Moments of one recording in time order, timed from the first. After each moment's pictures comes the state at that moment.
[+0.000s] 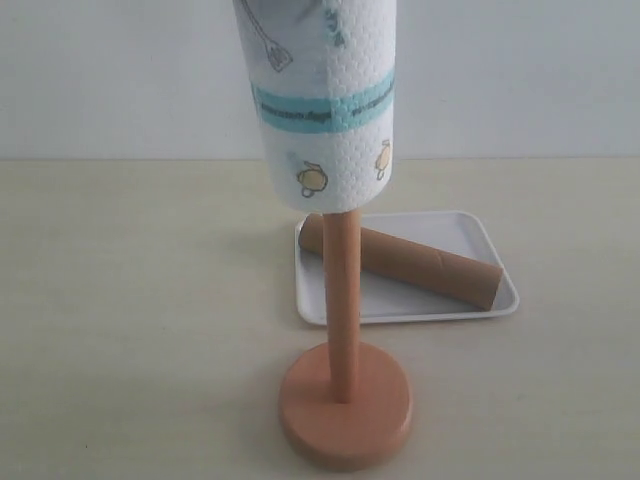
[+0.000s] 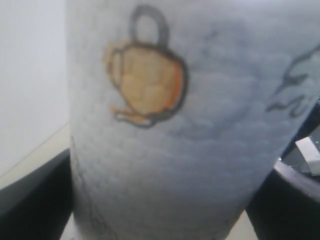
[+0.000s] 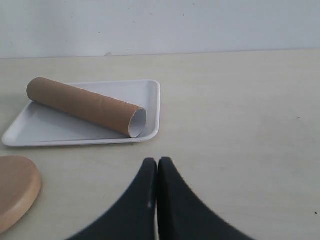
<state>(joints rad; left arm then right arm) -0.42 1.32 -1.23 -1.38 0.84 1.36 0.12 0.01 0.00 0.15 0.34 -0.06</state>
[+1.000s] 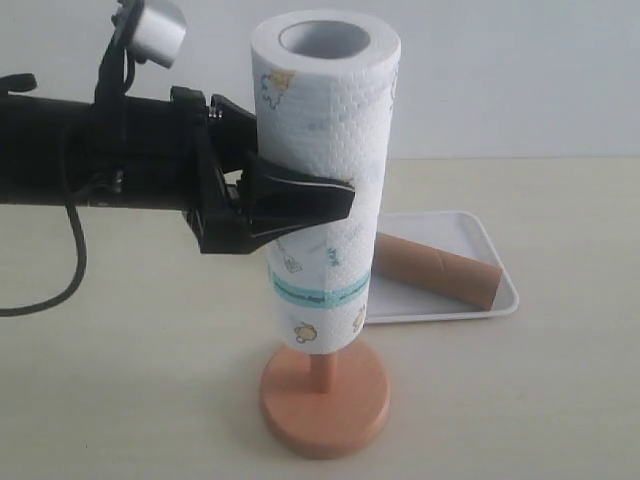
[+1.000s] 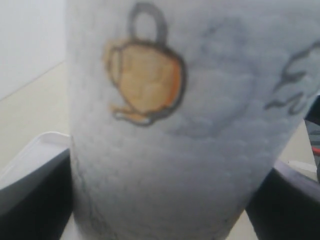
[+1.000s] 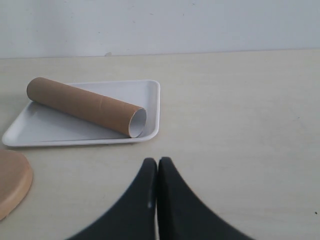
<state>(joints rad) -0.43 1.48 -0.87 -1.72 0.82 1.96 0.12 0.01 0.00 0.15 0.34 -0.06</state>
